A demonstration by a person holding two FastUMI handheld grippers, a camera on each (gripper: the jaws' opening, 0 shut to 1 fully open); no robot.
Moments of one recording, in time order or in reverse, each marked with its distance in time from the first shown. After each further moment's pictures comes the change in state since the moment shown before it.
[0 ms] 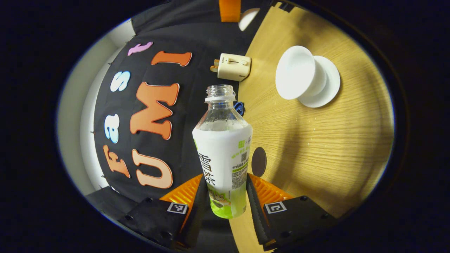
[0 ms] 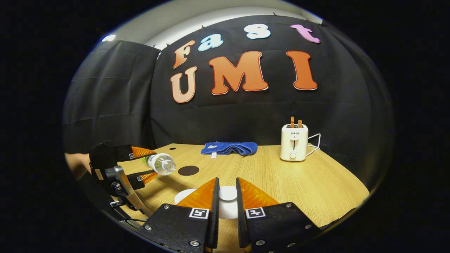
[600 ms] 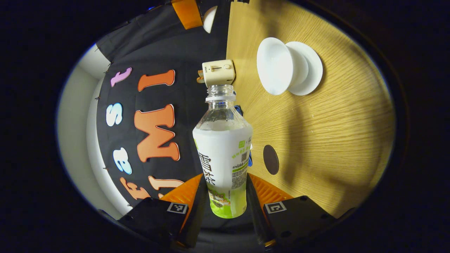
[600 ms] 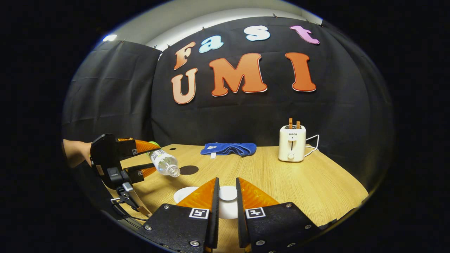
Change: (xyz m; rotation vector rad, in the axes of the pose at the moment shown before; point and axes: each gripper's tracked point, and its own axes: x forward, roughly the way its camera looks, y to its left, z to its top) left arm 0.001 0.017 0.017 0.238 -0.046 0.039; right arm -0.008 -0.007 -0.004 -0.005 -0.008 -0.003
